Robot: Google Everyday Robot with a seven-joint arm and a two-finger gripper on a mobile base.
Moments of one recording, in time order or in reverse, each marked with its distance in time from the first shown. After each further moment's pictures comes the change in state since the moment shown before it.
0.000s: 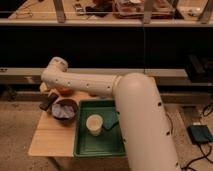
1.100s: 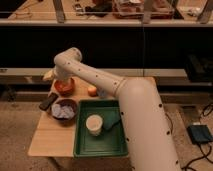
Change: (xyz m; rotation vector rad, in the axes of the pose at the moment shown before) arm 0.018 0.026 -0.007 0.176 -0.208 0.518
